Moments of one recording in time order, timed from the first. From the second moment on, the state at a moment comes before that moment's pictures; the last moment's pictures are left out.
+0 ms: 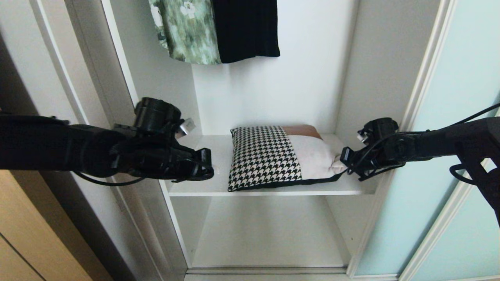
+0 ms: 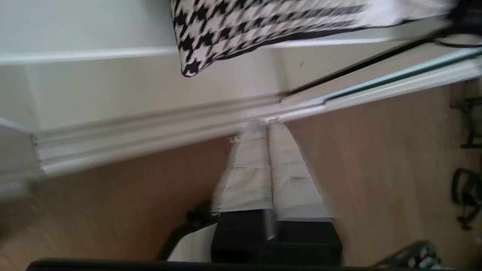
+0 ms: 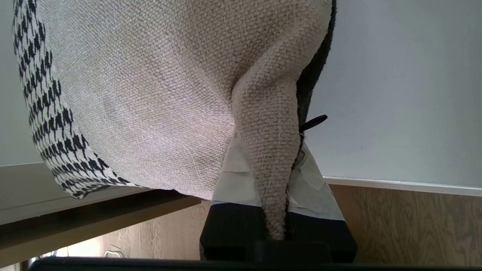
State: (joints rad) left arm -0.31 1.88 -1.26 0.03 -0.33 -0.39; right arm 0.04 2.37 -1.77 0.11 0.40 0.58
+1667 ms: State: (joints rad) left arm -0.29 2.51 -1.77 -0.16 -0.41 -0.41; right arm 0.05 2.40 -1.78 0.09 0.42 0.58
